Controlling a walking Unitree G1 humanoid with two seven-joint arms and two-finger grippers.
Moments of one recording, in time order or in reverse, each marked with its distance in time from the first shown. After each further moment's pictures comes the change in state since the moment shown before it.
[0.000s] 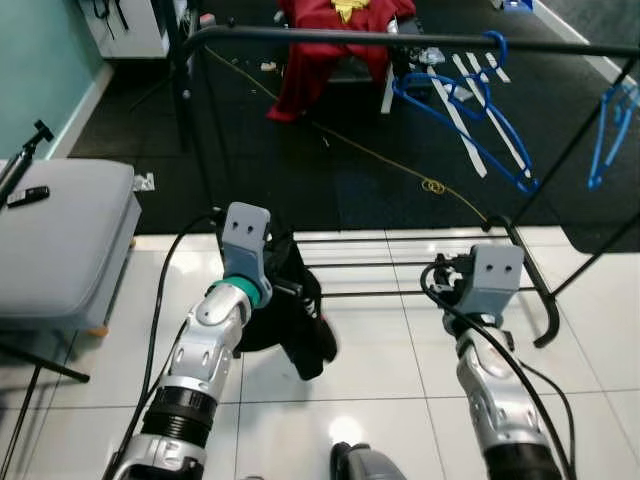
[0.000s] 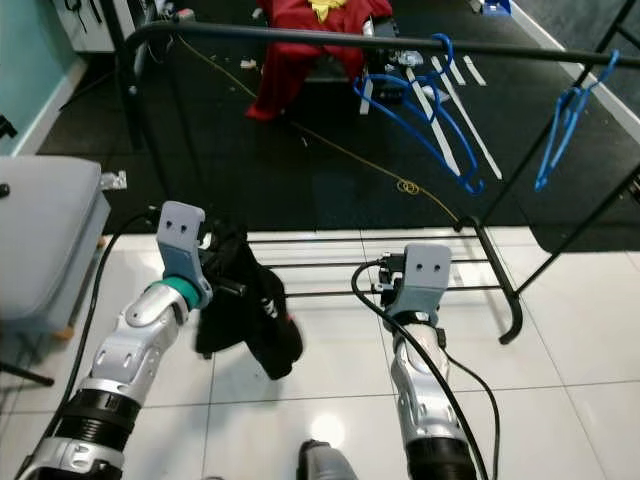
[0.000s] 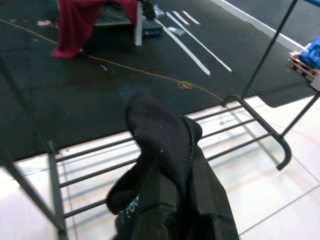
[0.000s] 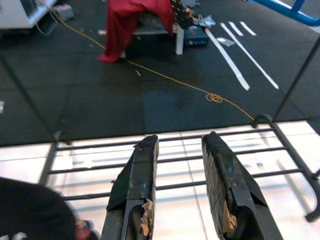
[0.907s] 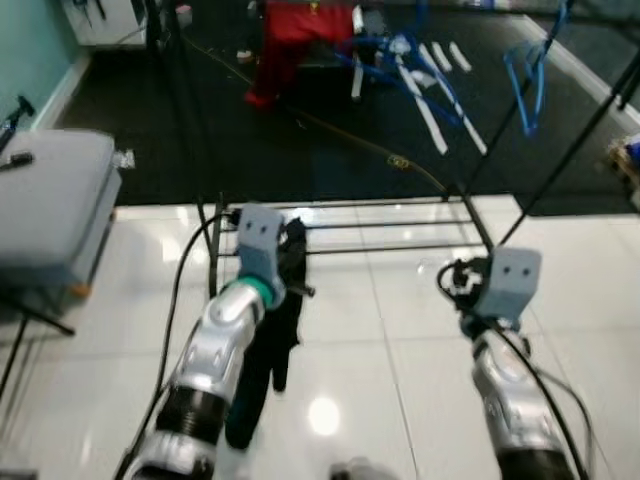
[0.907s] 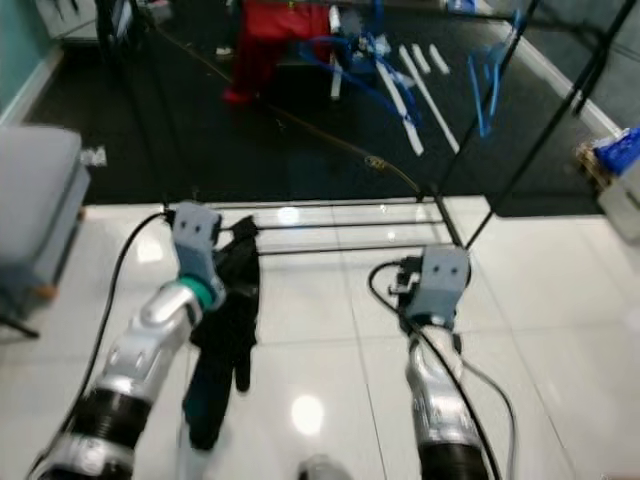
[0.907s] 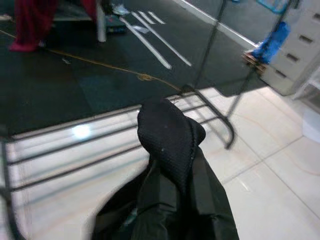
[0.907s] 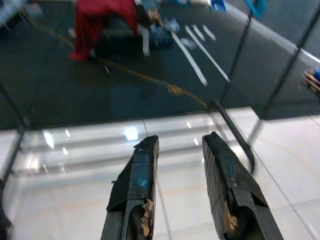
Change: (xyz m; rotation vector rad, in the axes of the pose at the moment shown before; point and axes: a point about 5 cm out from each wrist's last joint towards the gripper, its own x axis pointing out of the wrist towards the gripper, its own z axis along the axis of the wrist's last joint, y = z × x) left arm 0.001 -0.001 -0.001 0.002 0.009 0.003; right arm 0.001 -0.007 0.008 -0.003 -0.032 -0.026
